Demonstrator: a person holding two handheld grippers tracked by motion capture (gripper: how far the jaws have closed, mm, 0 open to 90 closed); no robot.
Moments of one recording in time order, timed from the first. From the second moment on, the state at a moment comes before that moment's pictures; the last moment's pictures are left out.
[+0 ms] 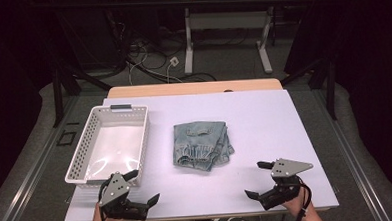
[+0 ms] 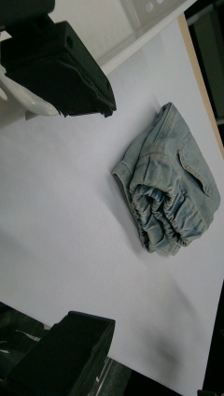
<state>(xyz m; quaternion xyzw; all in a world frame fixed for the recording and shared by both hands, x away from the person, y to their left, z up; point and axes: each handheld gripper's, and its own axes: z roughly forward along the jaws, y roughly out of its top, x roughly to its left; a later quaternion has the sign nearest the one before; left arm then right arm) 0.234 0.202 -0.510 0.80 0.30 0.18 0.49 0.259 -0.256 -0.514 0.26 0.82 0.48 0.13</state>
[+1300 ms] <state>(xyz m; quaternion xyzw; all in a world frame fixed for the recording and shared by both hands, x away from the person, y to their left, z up) 0.249 0.161 -0.499 0.81 0.31 0.15 0.47 0.259 -0.250 -0.515 0.26 0.83 0.47 0.14</state>
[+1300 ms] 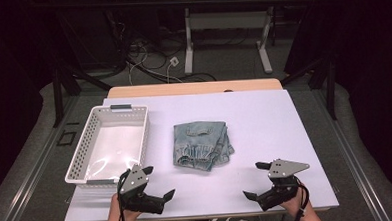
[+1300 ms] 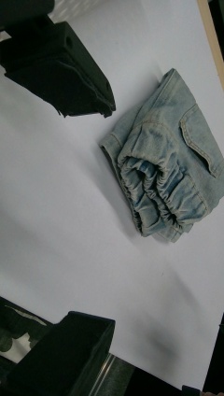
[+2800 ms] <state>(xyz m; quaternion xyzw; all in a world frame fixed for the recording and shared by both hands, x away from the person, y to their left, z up) 0.296 0.119 -0.490 0.83 0.32 0.11 0.44 0.258 -0.247 -0.516 0.26 0.84 0.46 0.13</state>
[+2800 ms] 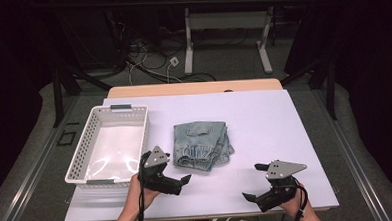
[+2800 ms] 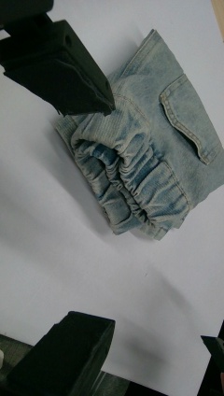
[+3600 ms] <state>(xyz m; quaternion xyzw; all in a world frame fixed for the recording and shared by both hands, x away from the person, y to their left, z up) 0.331 0.113 -0.483 0.82 0.33 0.12 0.45 0.259 -0.247 -0.517 0.26 0.84 0.46 0.13</state>
